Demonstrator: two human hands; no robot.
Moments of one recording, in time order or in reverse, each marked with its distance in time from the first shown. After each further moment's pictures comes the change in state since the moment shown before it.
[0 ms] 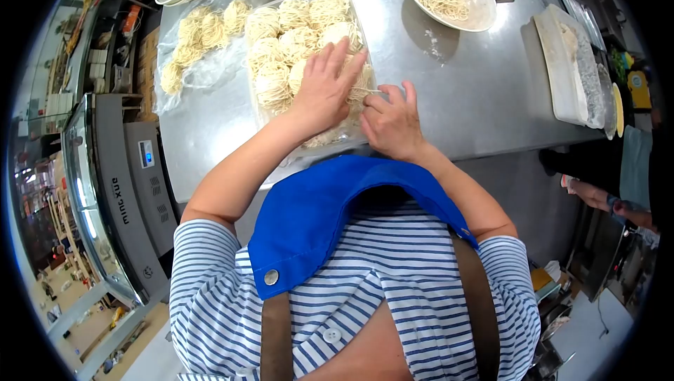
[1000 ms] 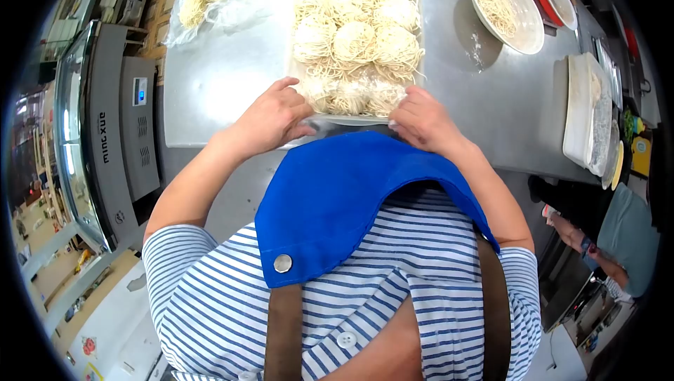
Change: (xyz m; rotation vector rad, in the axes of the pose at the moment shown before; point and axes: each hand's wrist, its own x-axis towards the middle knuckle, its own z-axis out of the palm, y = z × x) left_hand -0.121 -0.033 -0.080 -0.324 -0.483 -0.107; right_hand 0.007 0.013 -0.015 0.331 -0.456 -0.344
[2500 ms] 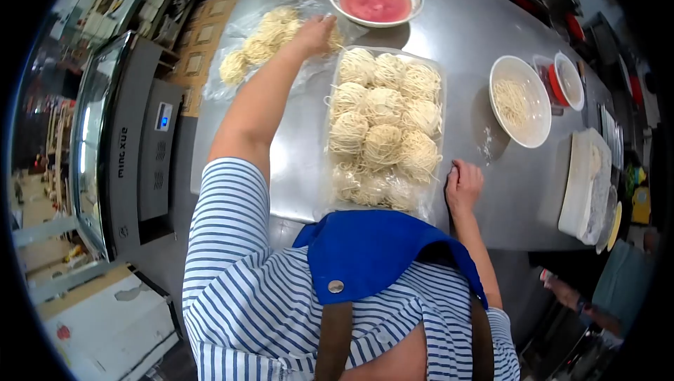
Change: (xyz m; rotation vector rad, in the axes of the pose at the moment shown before) left_hand 0.179 -0.266 -0.054 0.131 0.346 -0.479; right_hand -0.027 0.091 0.045 -0.367 0.646 0.599
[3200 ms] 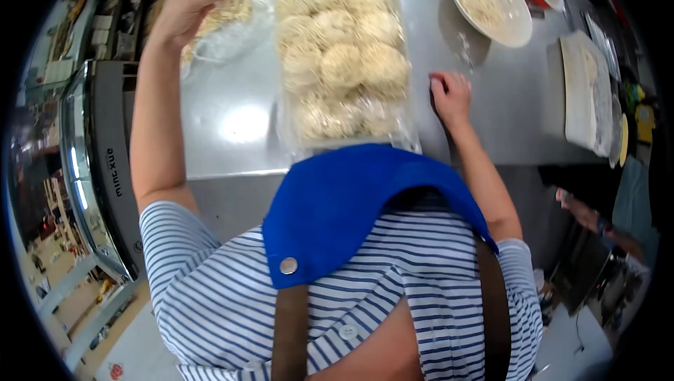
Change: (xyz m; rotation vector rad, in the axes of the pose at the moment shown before) left_hand -0.101 0.082 -0.143 -1.137 -0.038 0.008; right_hand -0.001 0.016 0.004 0.181 -0.045 0.152
